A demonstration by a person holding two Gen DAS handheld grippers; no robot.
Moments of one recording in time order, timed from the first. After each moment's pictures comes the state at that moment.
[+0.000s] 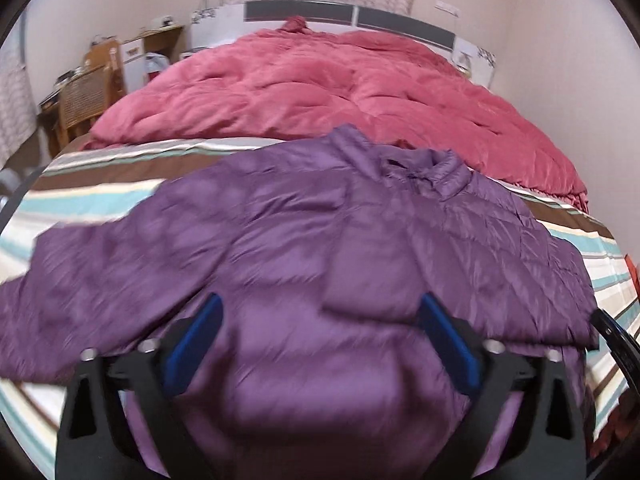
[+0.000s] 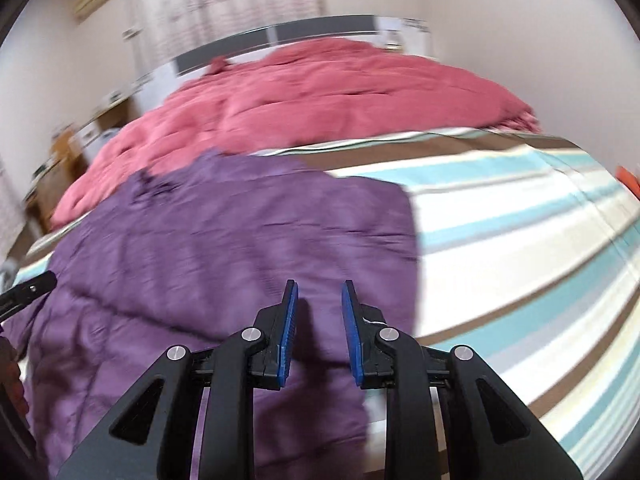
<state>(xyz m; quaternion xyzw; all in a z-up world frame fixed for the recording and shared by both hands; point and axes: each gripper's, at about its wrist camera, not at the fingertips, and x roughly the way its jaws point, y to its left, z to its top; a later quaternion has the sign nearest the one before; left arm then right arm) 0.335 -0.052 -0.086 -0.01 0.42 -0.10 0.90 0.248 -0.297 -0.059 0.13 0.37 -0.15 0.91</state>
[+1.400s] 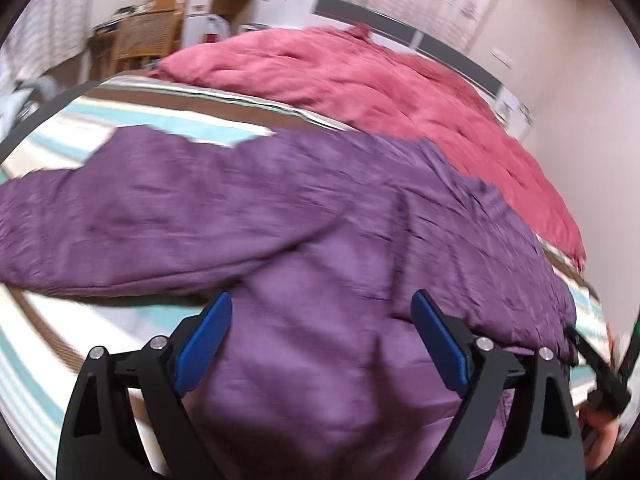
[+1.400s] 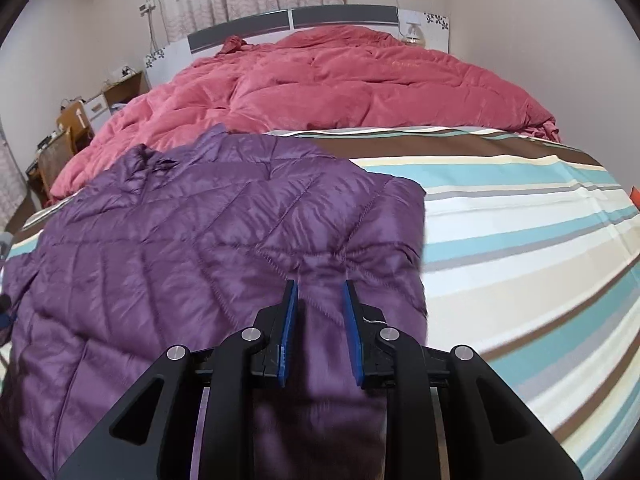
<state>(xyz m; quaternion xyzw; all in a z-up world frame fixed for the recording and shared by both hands) 0.283 0.072 -0.103 -0.15 0.41 -0.03 0.90 0.268 -0.283 -0.074 0.09 0.39 -0.11 0.91</state>
